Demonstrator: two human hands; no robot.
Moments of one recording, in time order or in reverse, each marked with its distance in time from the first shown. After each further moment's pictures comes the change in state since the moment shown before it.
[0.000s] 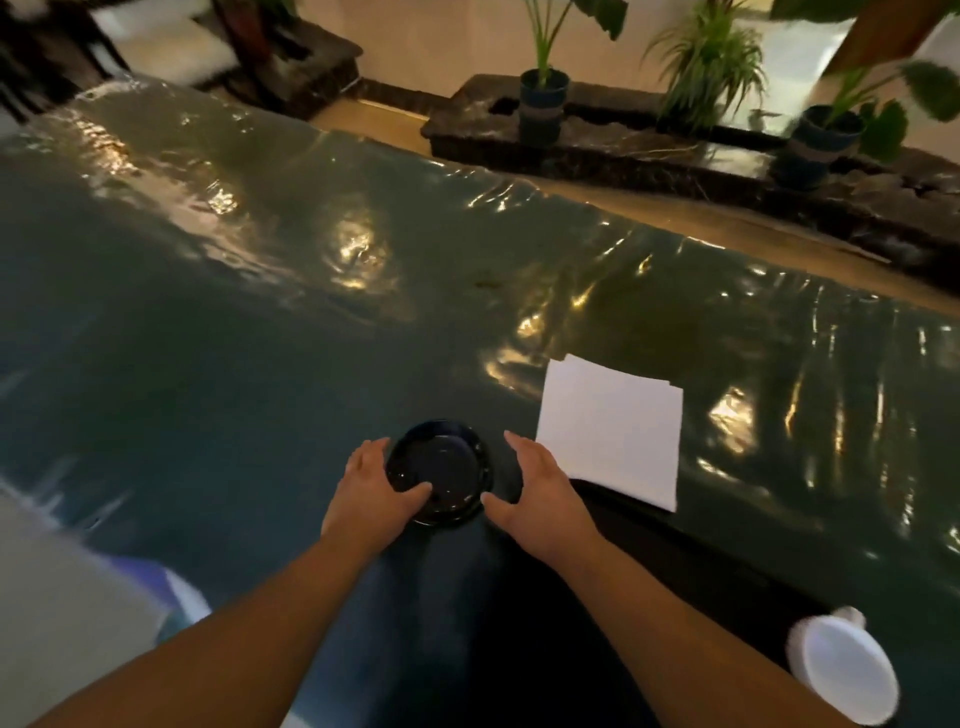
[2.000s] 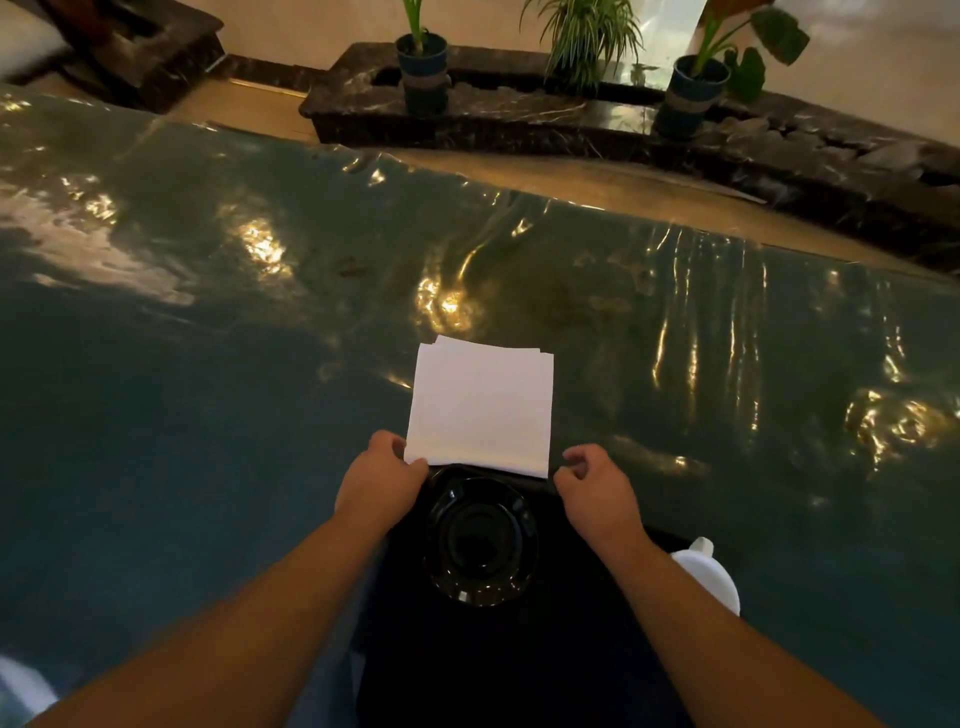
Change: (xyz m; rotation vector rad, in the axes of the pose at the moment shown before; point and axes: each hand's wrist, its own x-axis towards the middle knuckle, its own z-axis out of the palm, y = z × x) left_hand -0.009 0.143 0.114 0.019 -0.115 0.087; right_hand -0.041 0.171 -0.114 0.239 0.333 0.486
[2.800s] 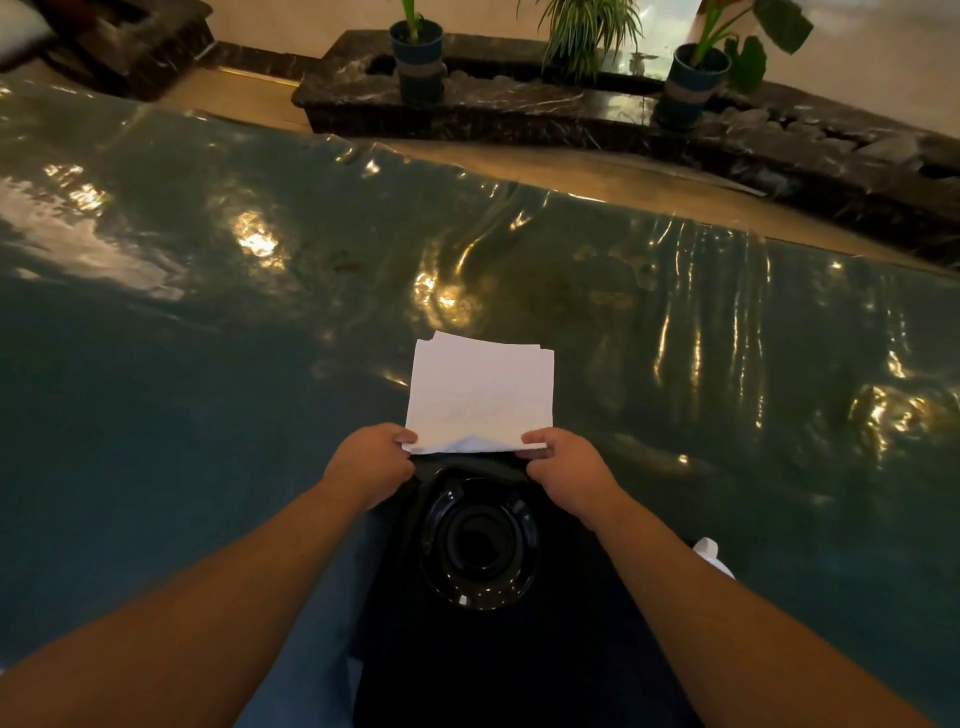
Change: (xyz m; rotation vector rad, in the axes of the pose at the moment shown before) left_hand 0.032 -0.001 -0.017 0.149 -0.160 0.134; right_hand 0.032 -0.021 0.014 0.058 -0.276 -0.053
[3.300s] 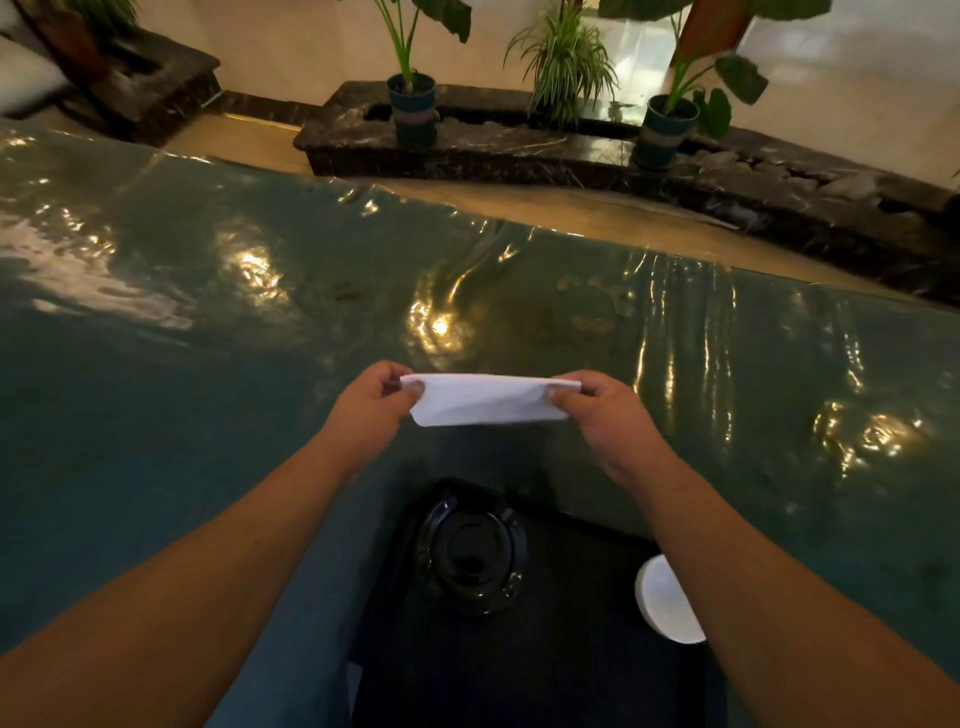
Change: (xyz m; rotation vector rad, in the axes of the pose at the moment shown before) left_hand -0.032 0.062 -0.059 -0.560 0.221 0.226; right_hand -0.046 -0.067 -0.075 0.345 0.189 -0.292
